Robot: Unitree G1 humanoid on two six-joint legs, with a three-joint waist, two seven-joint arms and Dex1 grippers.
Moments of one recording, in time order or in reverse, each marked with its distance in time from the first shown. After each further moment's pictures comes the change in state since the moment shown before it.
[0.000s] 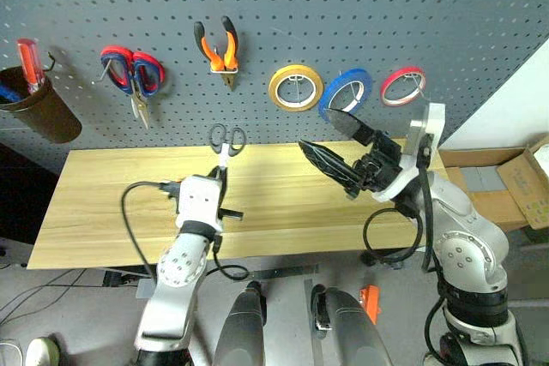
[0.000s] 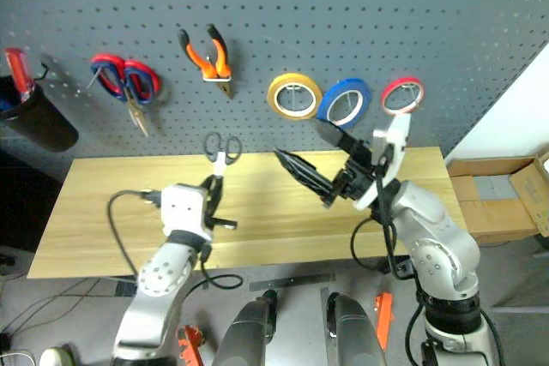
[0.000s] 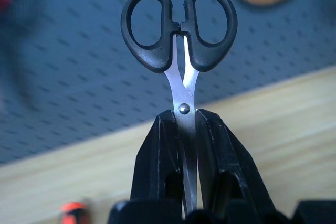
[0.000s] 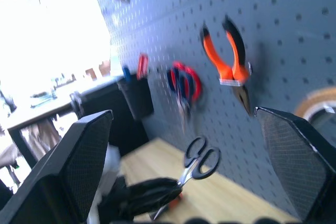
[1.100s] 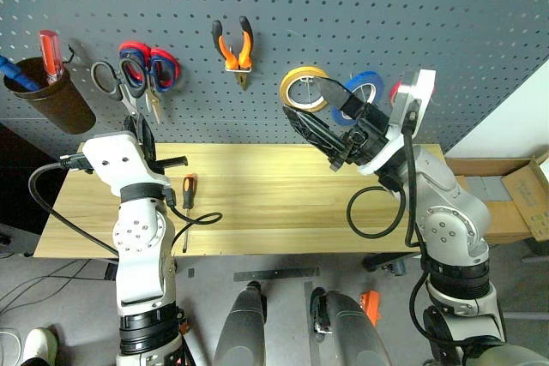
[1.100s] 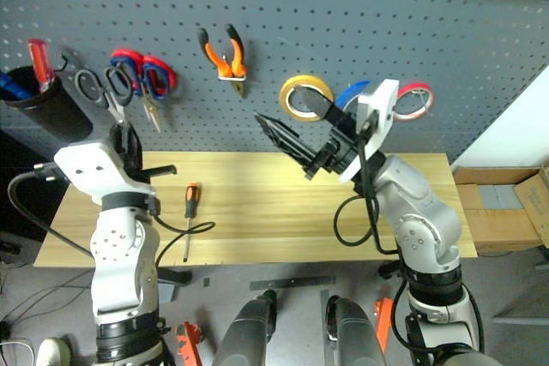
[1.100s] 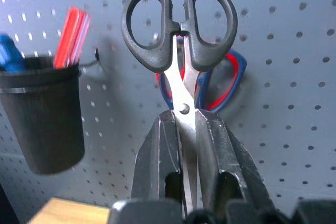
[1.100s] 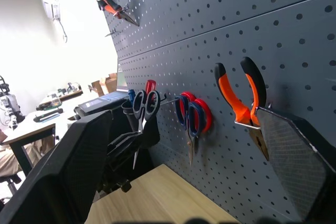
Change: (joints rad) left arm -0.289 -0.050 0.270 0.090 -0.095 -0.008 0.122; right arm -0.138 0.042 0.033 0.091 -0.027 -0.028 -0.049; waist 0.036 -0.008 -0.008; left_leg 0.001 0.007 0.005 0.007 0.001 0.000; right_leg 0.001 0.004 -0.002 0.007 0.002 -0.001
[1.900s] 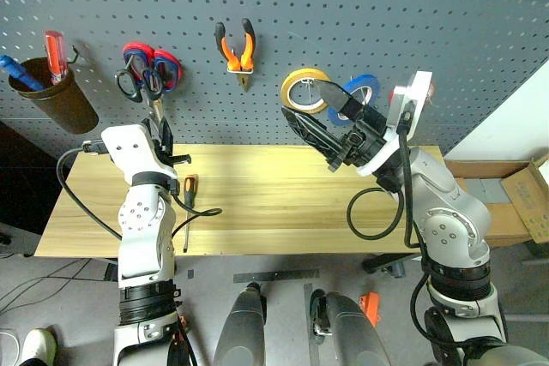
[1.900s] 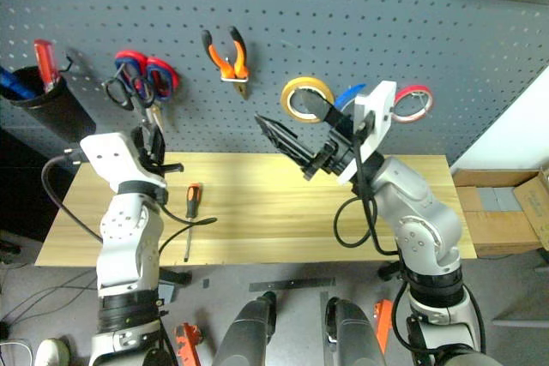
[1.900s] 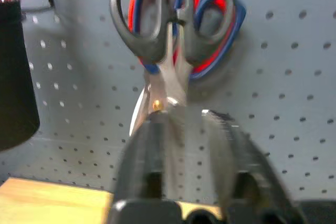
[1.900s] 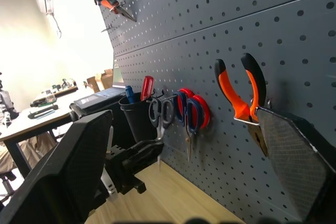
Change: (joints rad) left arm -0.113 0.066 0.009 0.245 -0.077 -0.001 -0.106; right arm 0.006 -0.007 0.008 -0.016 0.001 0.018 -0.042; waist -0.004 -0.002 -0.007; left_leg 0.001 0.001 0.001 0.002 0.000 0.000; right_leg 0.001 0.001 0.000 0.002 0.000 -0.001
